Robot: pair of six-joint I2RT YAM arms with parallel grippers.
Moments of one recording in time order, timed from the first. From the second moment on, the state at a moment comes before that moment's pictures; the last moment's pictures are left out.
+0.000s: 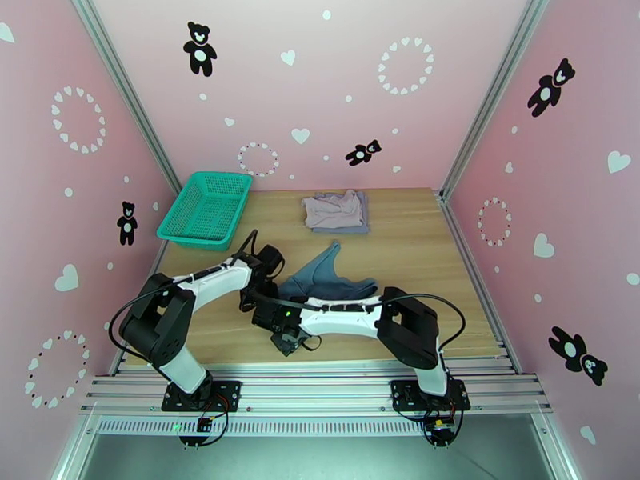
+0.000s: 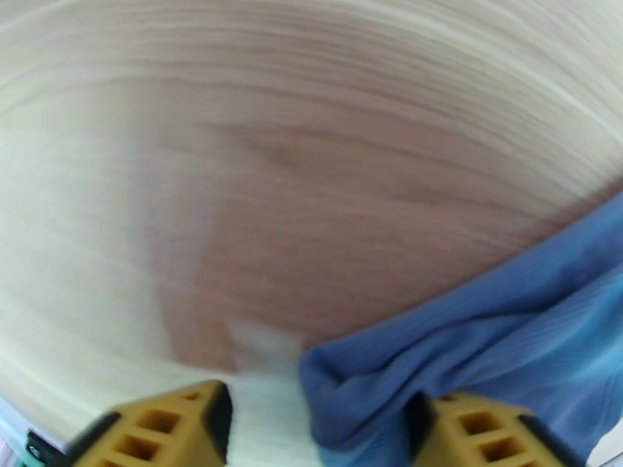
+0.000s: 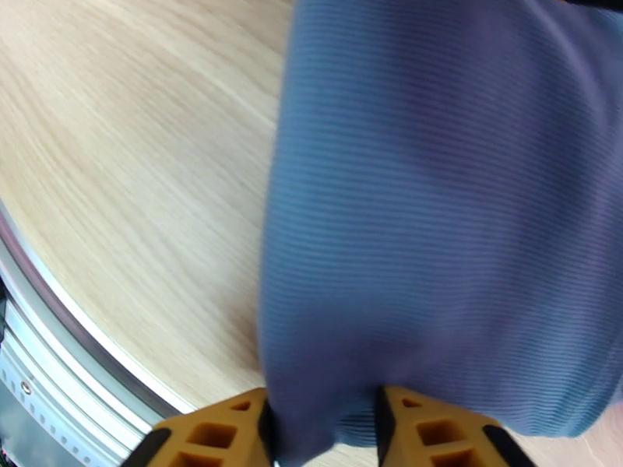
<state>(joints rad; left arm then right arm) -0.53 1.67 1.04 -0.88 -0.08 -0.80 1.26 1.97 1.40 -0.82 0.10 0.49</state>
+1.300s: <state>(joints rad) -0.65 2.66 2.55 -1.04 0.25 -0.47 0.27 1.51 0.85 -0.60 -0.17 0.47</state>
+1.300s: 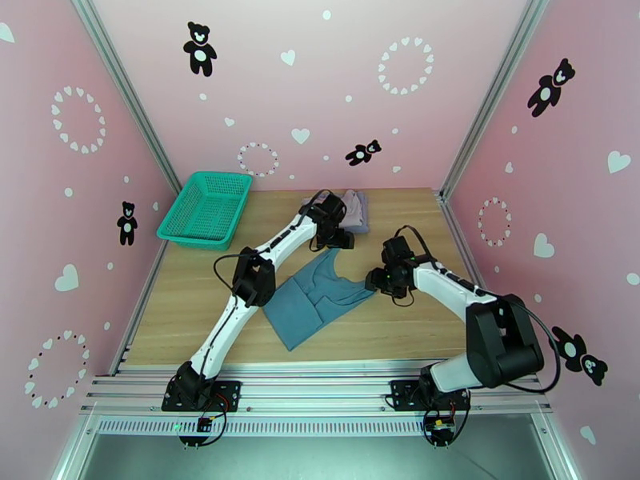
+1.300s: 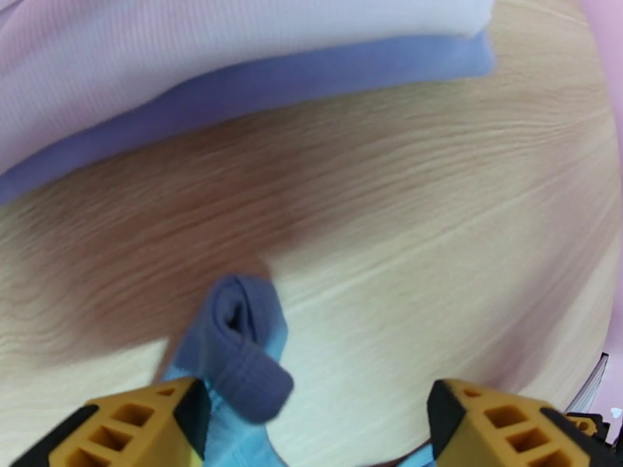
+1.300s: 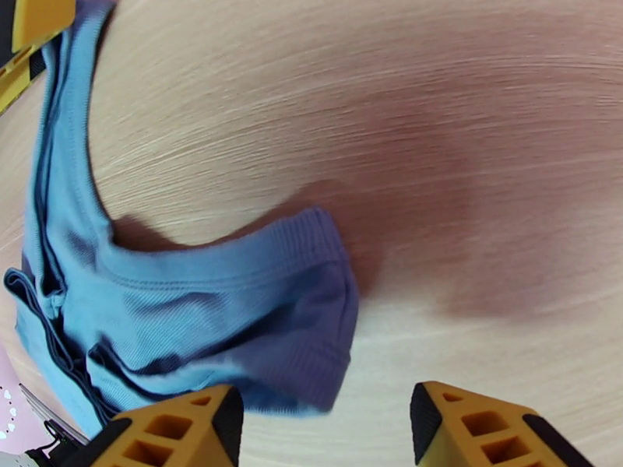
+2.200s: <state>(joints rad) -0.65 2.72 2.60 -1.00 0.24 -0.48 0.26 1.64 1.00 -0.60 -0.19 0.41</state>
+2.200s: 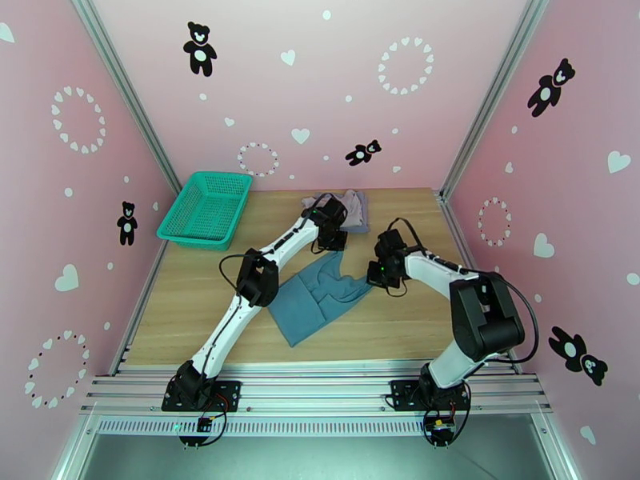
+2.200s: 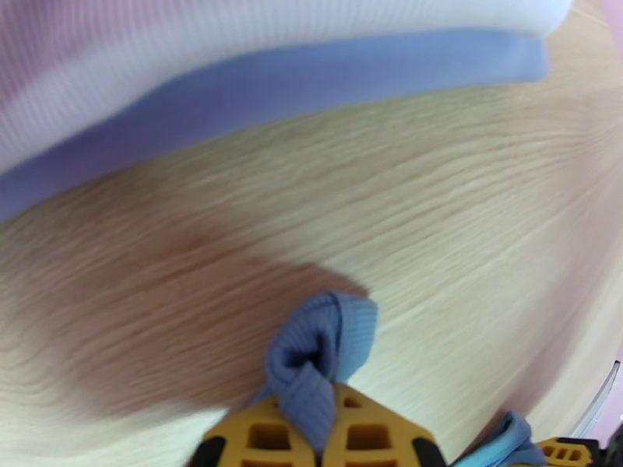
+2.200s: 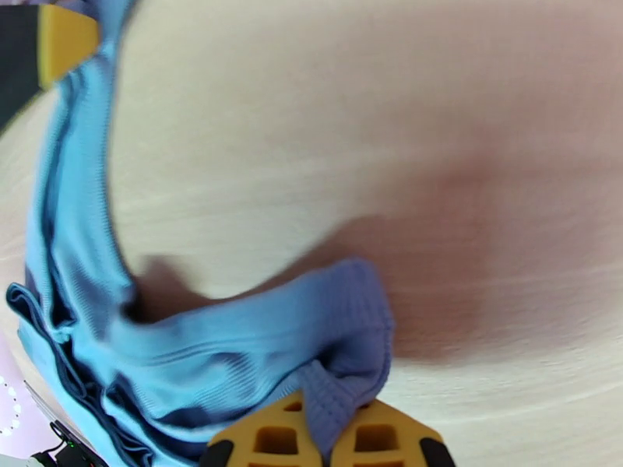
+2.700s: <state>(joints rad) -0.65 2.23 2.13 -0.82 0.06 -0.48 0.48 1.40 1.05 -0.69 -0.20 0.36</state>
